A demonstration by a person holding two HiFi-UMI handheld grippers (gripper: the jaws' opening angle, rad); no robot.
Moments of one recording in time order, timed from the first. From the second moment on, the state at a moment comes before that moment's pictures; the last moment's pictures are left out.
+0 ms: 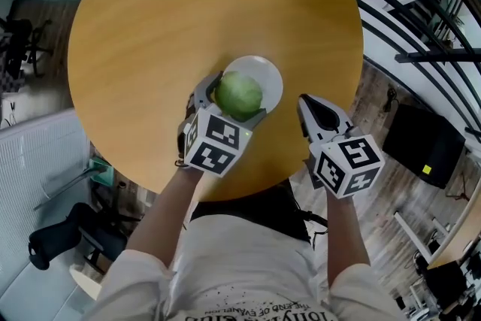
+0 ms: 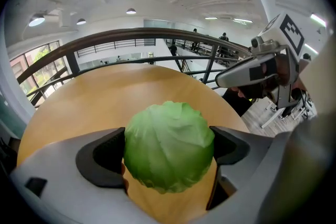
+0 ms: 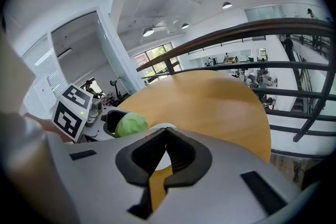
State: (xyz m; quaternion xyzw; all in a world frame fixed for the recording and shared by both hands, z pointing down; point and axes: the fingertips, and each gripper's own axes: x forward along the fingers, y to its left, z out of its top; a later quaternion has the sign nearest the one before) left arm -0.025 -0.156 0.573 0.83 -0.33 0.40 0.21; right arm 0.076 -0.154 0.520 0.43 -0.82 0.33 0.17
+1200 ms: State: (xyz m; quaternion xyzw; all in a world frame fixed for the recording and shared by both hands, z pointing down) left arm 0.003 -0.168 0.642 0.80 -0.22 0.54 0.15; right arm 0.092 -0.159 0.536 0.44 -0.81 0.36 0.17
